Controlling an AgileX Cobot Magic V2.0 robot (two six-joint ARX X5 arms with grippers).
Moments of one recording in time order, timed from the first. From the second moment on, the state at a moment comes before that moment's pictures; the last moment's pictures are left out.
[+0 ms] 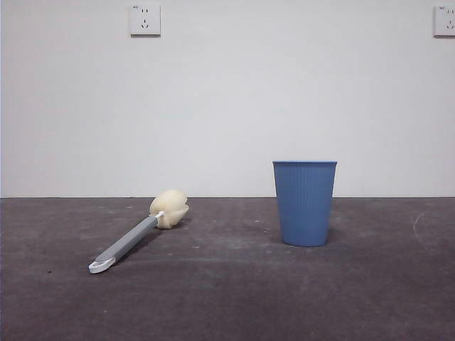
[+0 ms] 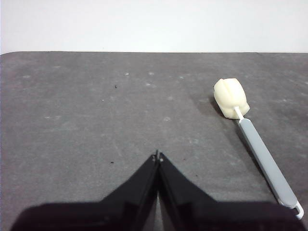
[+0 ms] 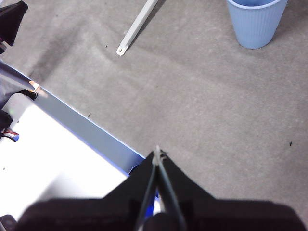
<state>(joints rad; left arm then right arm) 0.08 0.01 0.02 -0.17 0.19 -0.03 0.49 0.72 0.97 -1.08 -0.34 0.10</state>
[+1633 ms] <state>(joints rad) 0.08 0.01 0.02 -0.17 0.19 -0.04 0.09 0.08 0.22 -0.05 -0.07 -0.11</state>
